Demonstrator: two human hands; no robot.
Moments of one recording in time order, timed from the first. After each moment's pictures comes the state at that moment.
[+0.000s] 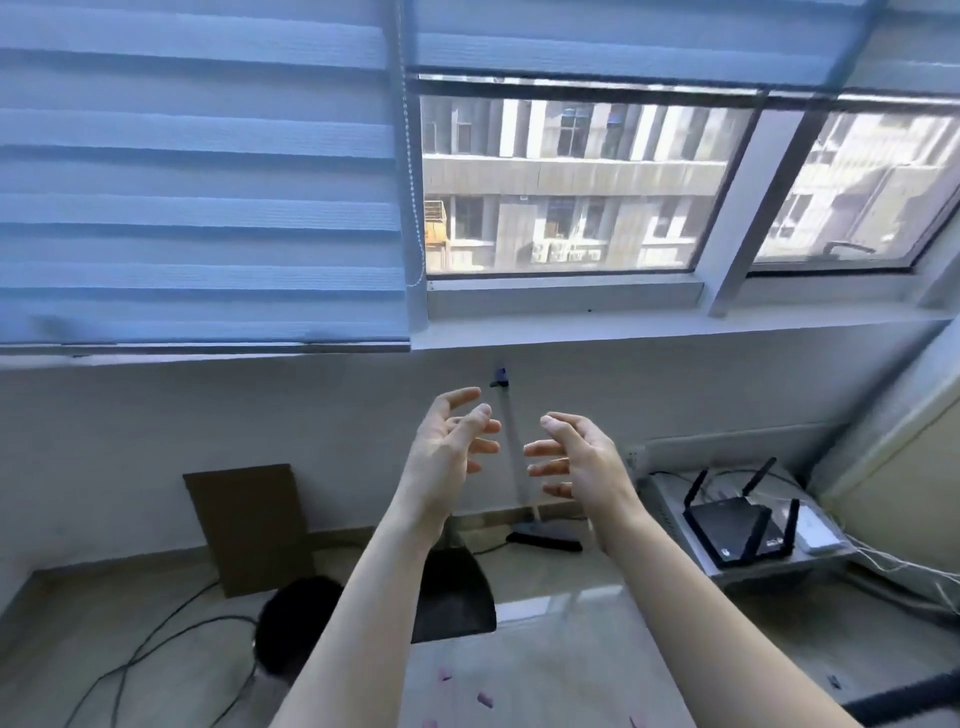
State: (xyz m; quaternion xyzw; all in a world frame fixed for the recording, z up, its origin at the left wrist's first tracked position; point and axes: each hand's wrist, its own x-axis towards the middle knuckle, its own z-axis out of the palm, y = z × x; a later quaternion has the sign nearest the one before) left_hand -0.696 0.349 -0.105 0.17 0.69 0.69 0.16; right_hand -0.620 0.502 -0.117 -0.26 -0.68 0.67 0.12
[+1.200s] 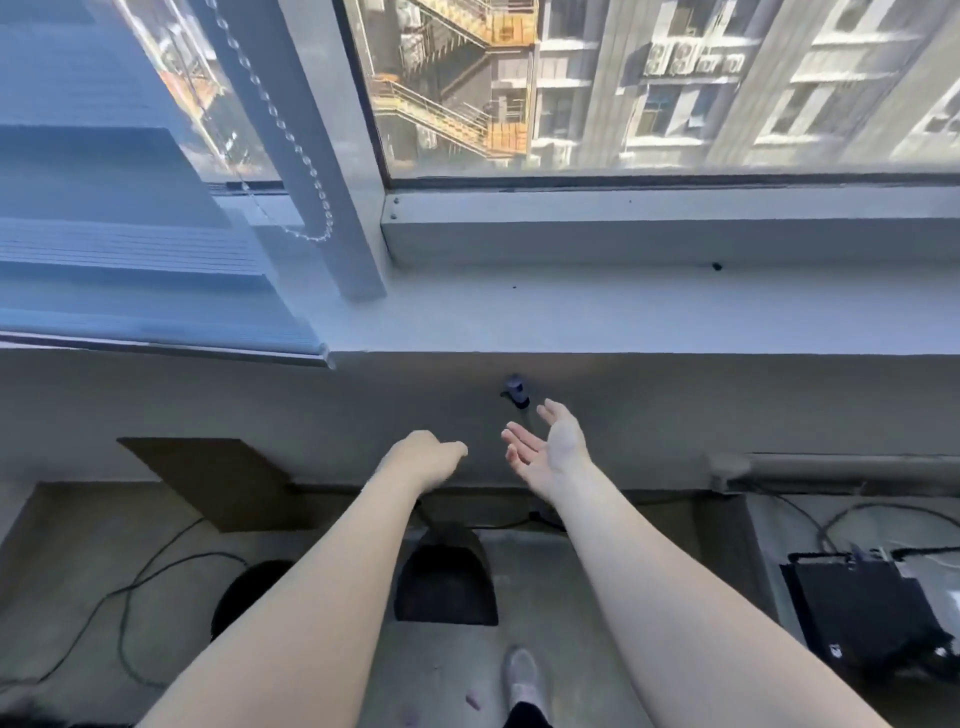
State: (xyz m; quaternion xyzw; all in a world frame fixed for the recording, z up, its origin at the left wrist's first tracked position) left_hand -1.081 0.581 -0.346 -0.07 0.90 0.23 0.37; right_hand -1.036 0.742 -0.364 -0.49 -0.29 0.82 -0.07
